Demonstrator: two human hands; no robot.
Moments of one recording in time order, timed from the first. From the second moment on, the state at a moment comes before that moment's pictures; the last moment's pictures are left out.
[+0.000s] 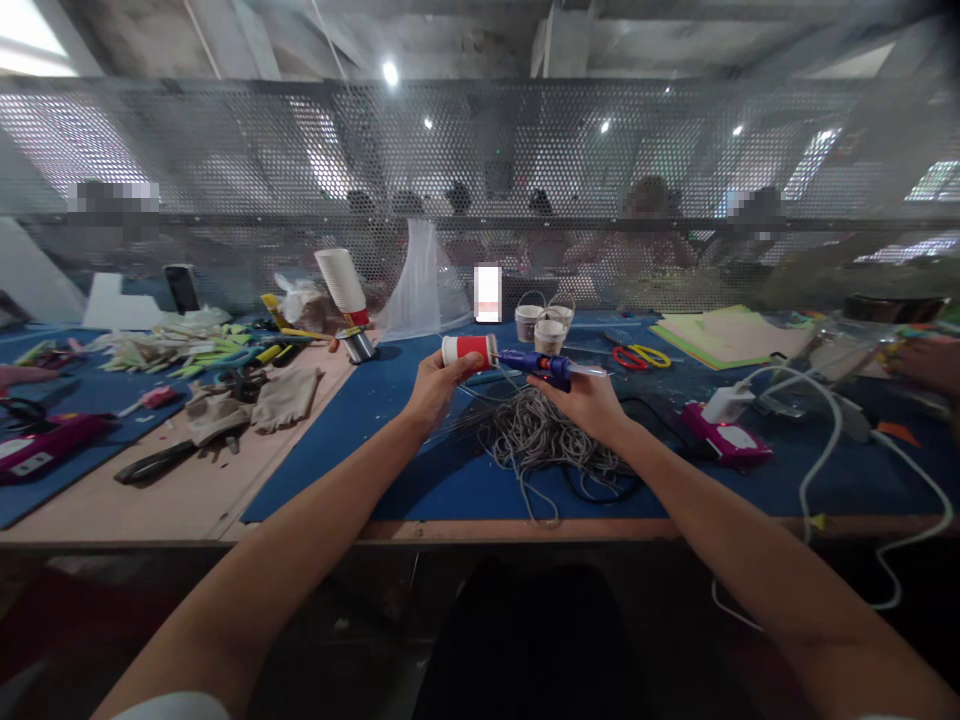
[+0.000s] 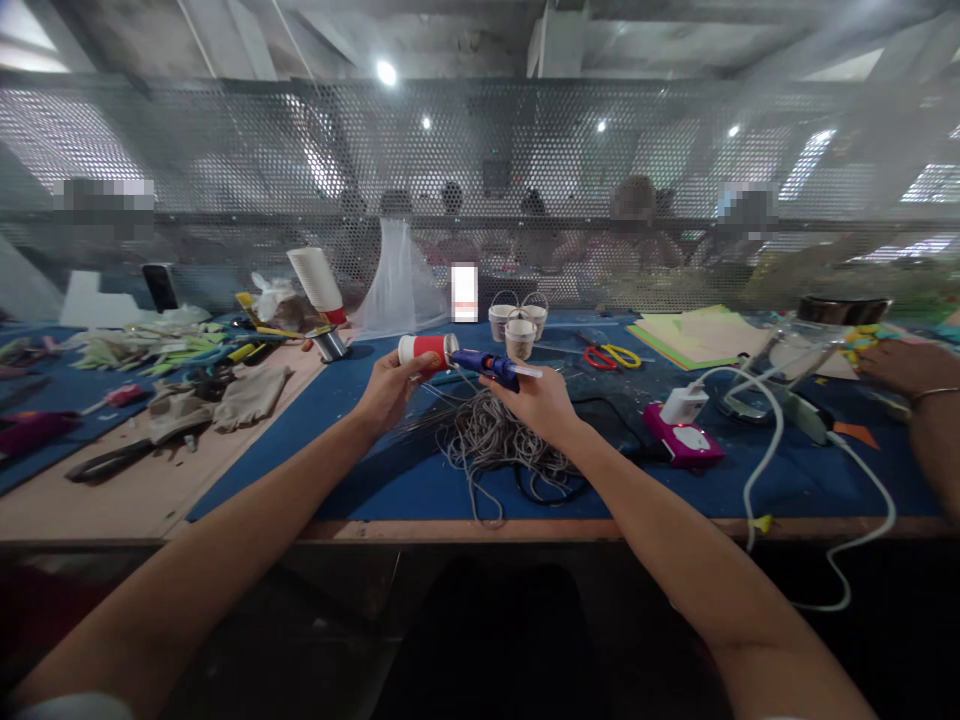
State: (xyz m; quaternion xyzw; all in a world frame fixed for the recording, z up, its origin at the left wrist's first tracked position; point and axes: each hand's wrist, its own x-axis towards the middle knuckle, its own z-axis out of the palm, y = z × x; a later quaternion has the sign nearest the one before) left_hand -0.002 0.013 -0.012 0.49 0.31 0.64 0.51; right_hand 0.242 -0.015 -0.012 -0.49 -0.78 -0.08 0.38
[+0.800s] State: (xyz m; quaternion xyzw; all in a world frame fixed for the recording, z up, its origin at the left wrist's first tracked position) left_hand -0.001 0.012 -0.009 0.49 0.32 0.64 0.51; right_hand 0.245 -0.013 -0.014 -0.48 -0.79 -0.06 0.37
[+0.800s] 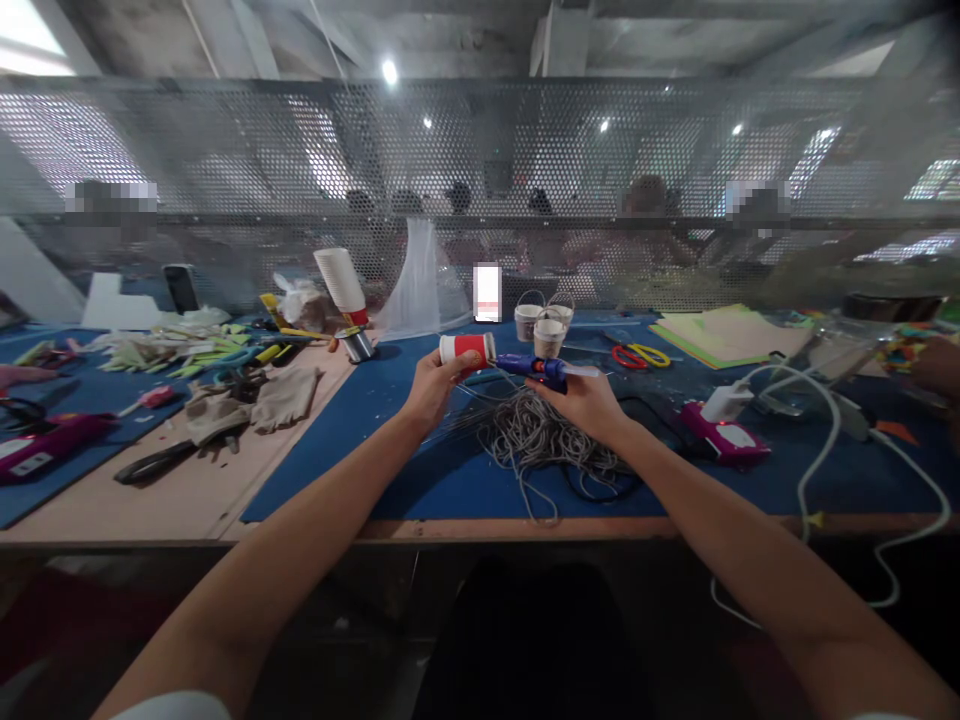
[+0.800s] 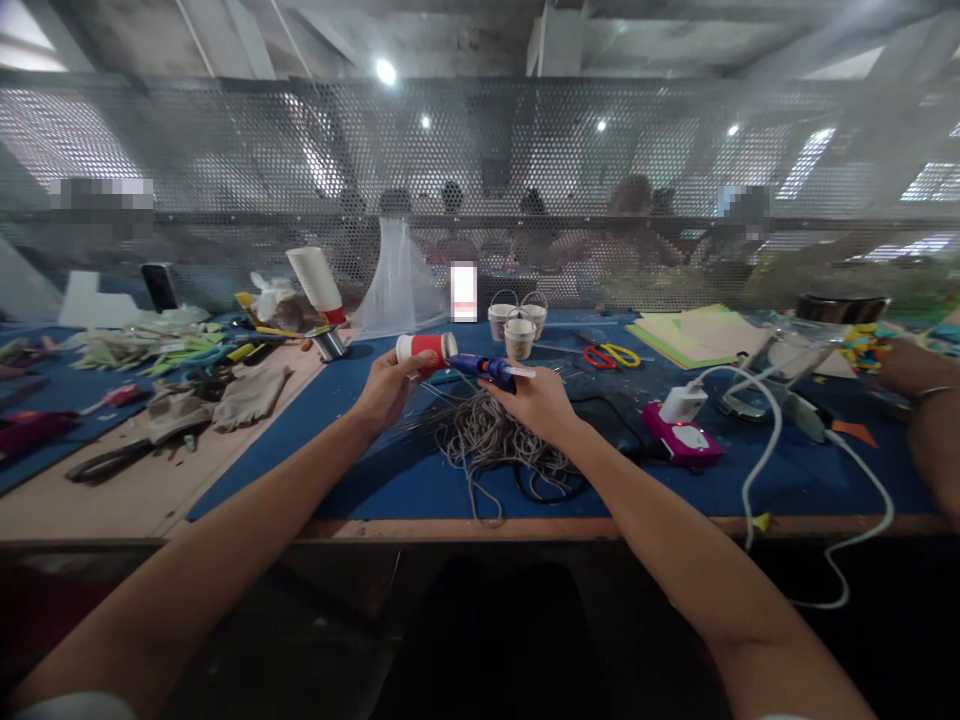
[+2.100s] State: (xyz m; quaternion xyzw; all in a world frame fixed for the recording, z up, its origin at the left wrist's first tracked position) left_hand -0.003 0.014 -0.009 0.46 0.34 0.62 0.53; right_hand 0.243 -0.023 0.006 -0.44 -0.72 0.29 0.45
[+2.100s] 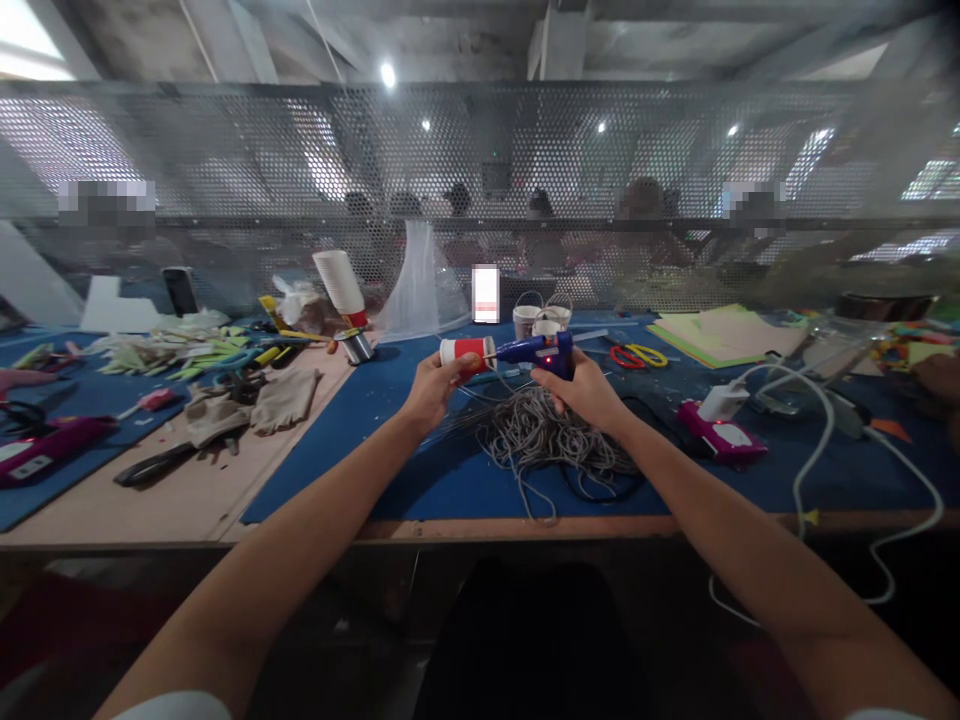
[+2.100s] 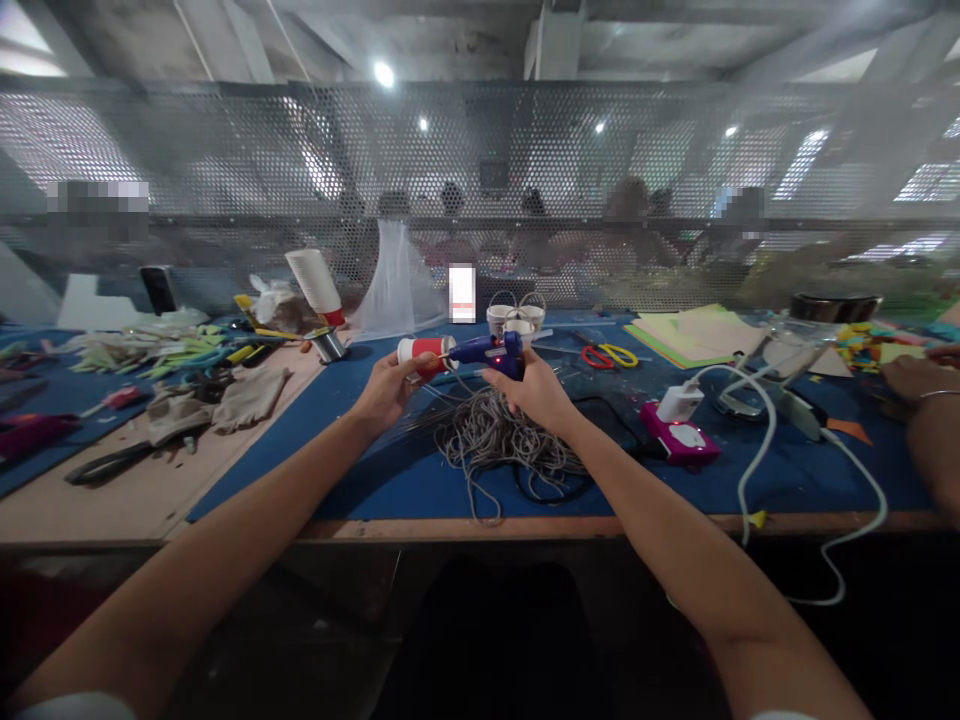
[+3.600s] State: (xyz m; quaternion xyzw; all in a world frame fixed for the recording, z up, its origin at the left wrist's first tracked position) left_hand 0.001 0.009 -0.011 0.48 0.32 0.61 0.55; right_hand 0.261 0.022 -0.005 -0.58 -0.70 0.15 0.38
